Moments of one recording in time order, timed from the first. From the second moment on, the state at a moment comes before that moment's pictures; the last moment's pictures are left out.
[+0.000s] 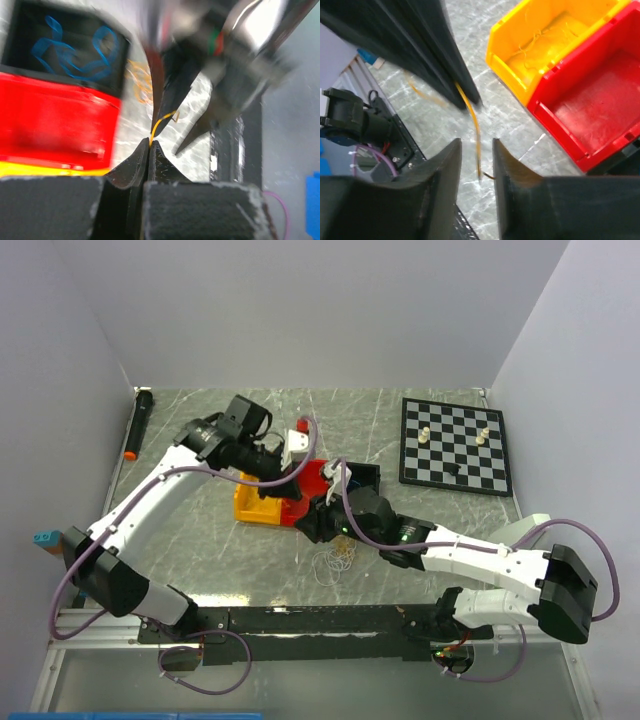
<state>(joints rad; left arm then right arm) -0.57 1.45 1.46 -1.02 0.81 0.63 1.04 1.16 0.77 0.06 0.04 0.45</state>
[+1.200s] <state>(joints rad) -0.57 1.20 1.51 -1.02 0.63 0.52 1.04 1.59 0.80 0.02 0.10 0.58</state>
